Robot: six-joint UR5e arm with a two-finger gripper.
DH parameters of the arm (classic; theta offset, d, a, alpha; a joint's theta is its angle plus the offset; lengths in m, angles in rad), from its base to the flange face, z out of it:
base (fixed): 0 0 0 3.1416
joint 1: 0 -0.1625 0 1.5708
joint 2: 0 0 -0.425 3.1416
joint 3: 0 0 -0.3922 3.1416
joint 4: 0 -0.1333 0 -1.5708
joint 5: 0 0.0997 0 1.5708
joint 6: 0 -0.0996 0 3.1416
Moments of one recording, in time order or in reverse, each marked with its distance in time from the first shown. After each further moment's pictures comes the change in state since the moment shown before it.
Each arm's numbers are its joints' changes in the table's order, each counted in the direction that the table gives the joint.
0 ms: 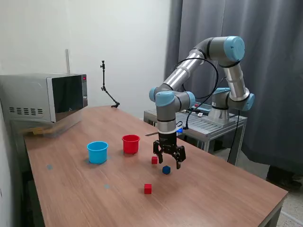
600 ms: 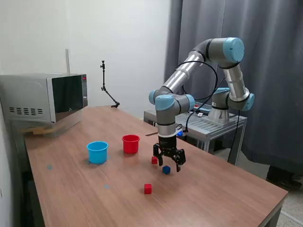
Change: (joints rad) arm -0.001 -0.021 -0.003 0.008 -0.004 0.000
